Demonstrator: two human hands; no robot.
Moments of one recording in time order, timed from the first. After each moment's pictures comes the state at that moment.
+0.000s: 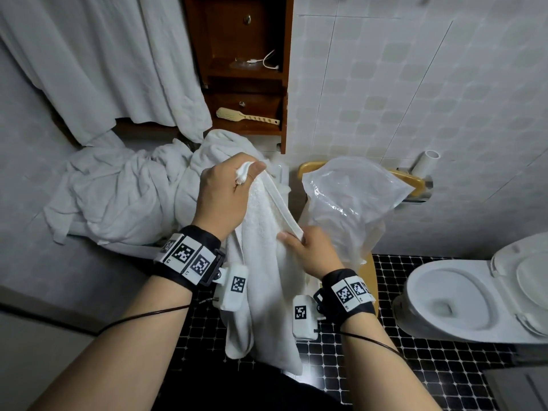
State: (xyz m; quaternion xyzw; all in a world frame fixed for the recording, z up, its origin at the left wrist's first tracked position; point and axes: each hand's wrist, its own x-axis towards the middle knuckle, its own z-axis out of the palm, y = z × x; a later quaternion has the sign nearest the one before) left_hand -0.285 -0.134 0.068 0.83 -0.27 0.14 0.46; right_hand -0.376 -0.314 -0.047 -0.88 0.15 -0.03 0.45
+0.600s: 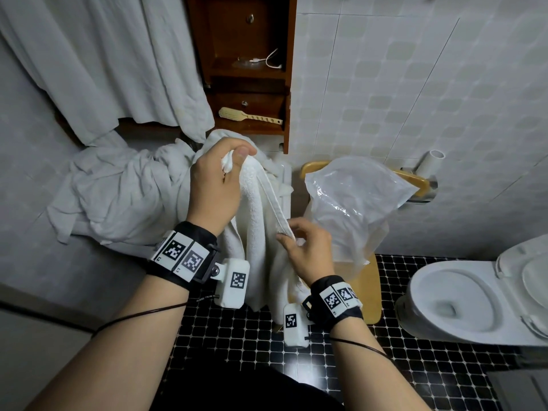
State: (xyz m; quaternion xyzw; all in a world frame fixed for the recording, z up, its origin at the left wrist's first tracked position) left_hand -0.276 -0.129 0.081 0.80 -0.26 0.18 0.50; right_hand -0.371 -0.295 -0.064 -0.83 0.11 -0.20 0.51
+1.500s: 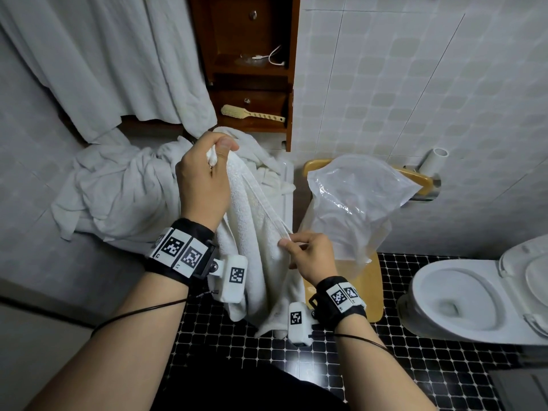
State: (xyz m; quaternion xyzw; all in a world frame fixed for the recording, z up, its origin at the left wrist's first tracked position) left_hand -0.271 -0.117 0.077 0.83 -0.17 0.24 0.48; right_hand -0.374 -0.297 -0.085 -0.78 0.22 -0.09 0.58
